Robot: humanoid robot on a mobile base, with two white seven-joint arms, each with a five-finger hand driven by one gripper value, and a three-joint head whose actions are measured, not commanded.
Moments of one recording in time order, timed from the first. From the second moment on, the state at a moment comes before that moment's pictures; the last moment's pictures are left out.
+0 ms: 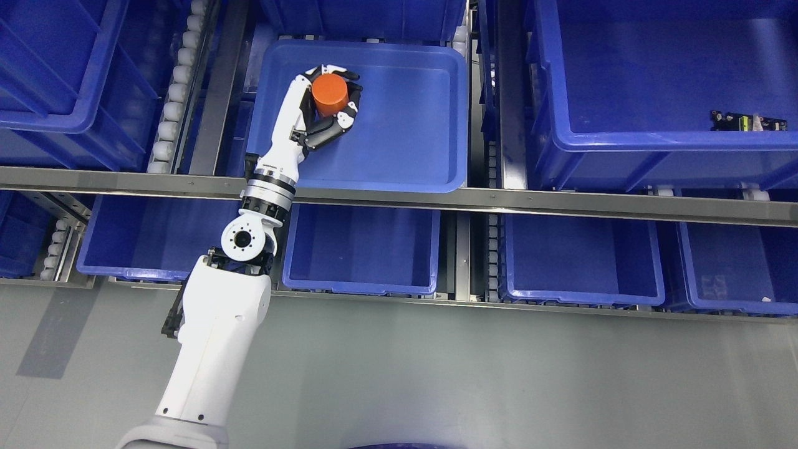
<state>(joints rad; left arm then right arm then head) -0.46 0.00 -0.16 -1.28 0.04 -0.34 -0.11 0.00 0.00 0.00 0.00 0.00 -0.02 -0.07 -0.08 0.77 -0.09</state>
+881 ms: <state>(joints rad) -0.15 0.00 -0.13 -1.60 0.05 -0.77 -0.12 0.00 0.00 0.00 0.00 0.00 -0.02 -0.07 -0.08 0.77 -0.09</state>
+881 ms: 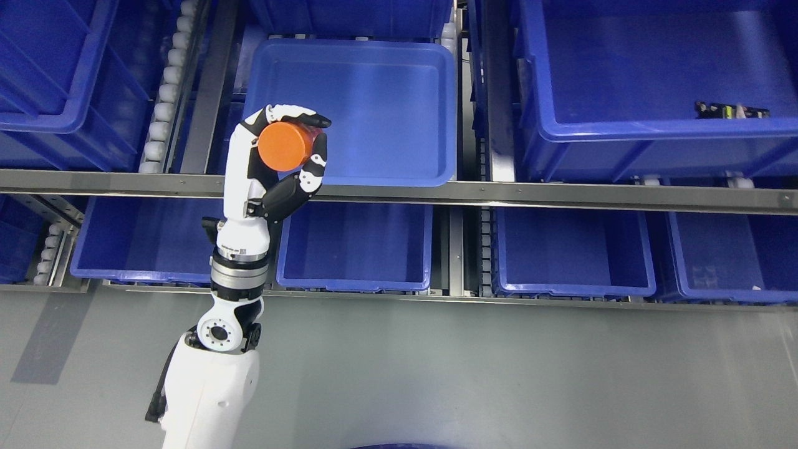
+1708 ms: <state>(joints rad) -0.09 0.00 -0.08 -1.69 0.06 -0.77 -0.11 0.00 0.00 0.00 0.00 0.00 -0.02 -0.07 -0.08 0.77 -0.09</state>
